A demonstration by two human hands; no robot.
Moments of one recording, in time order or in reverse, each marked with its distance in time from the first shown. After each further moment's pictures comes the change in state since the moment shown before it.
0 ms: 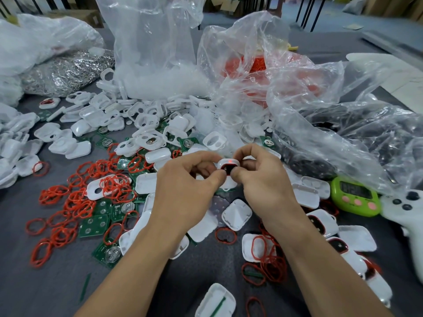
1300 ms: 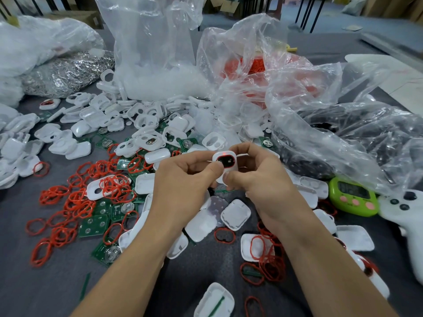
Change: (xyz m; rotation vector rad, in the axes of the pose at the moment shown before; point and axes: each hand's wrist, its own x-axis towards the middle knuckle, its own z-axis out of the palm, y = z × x) left_hand 0.001 0.002 -0.001 -0.264 -0.021 -0.107; right_hand -0.001 -0.009 -0.004 0.317 -0.142 0.022
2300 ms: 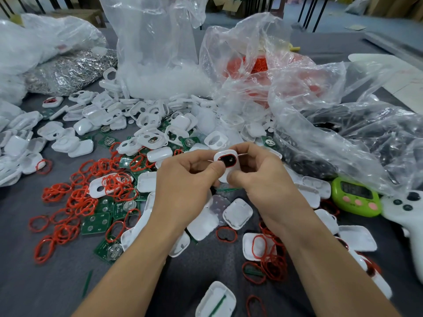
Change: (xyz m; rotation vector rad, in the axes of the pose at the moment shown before) left_hand -0.001 0.000 0.000 0.028 0.000 0.010; right_hand -0.002 0.002 0.002 -0.116 0.006 -0.029
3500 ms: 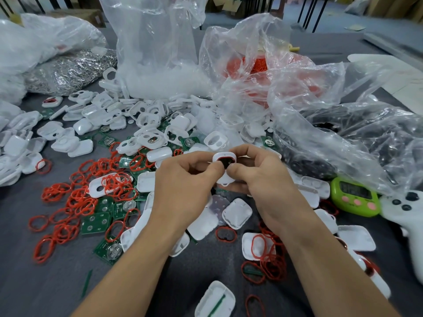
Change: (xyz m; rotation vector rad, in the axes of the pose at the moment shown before) left_hand -0.002 -0.001 0.001 0.051 0.021 0.060; right_hand 0.001 -0.005 0.000 0.141 -0.017 0.110
